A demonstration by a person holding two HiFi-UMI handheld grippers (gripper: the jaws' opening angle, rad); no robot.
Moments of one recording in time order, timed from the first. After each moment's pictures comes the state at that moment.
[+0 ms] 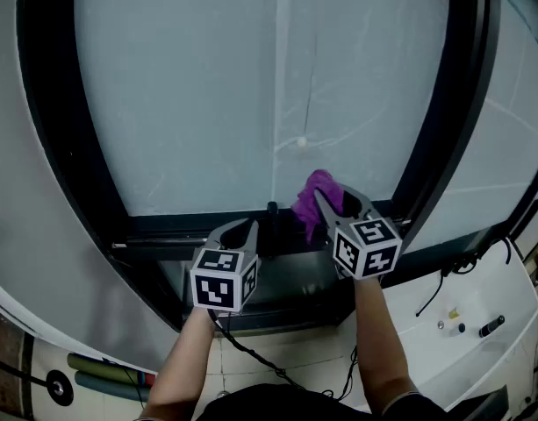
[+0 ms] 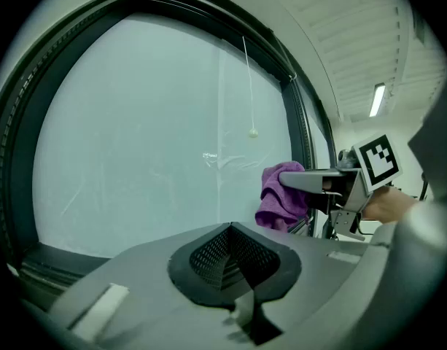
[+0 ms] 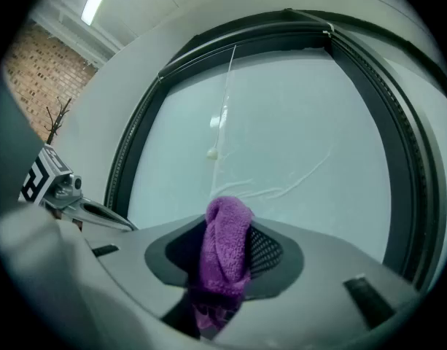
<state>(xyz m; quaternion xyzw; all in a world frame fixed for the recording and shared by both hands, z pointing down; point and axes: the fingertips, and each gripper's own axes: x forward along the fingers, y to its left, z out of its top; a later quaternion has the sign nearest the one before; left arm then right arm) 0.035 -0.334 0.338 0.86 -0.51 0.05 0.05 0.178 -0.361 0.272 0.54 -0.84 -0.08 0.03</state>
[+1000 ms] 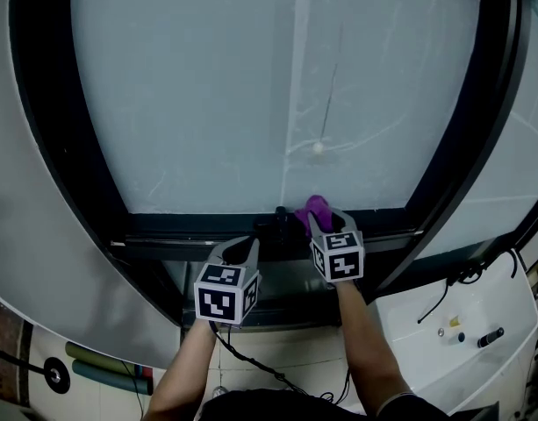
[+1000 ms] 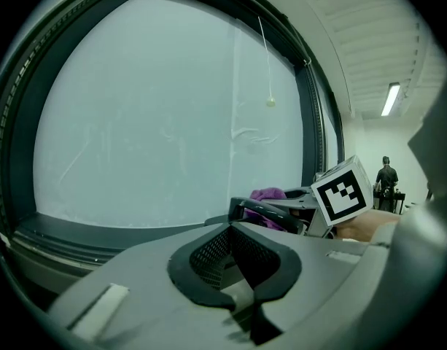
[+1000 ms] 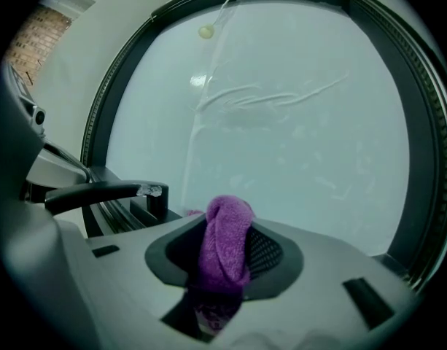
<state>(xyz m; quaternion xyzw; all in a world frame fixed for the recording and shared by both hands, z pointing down) 0.026 -0.346 0.394 0.85 -0.52 0.08 0.10 0.178 -0.432 0.399 0.58 -0.80 -0.02 0.18</state>
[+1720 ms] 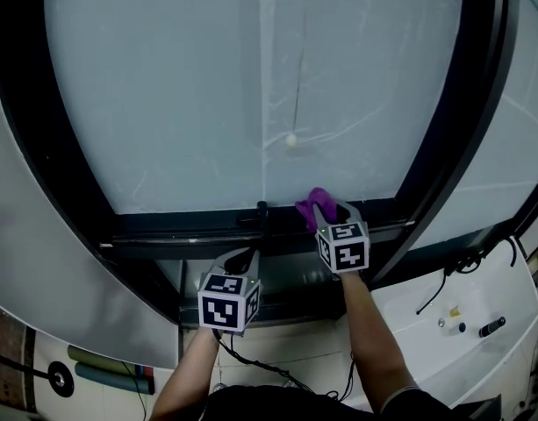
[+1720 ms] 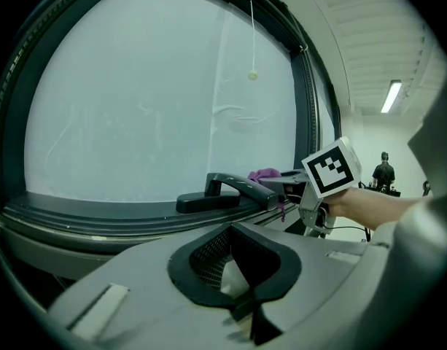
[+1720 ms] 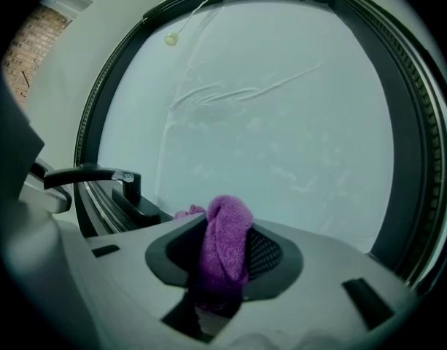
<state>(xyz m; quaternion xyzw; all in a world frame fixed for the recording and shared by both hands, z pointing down) 0.065 -0.331 0.430 0.85 -0.50 0.11 0.13 0.230 -0.438 0.400 0.59 -0.79 -0.02 0.17</state>
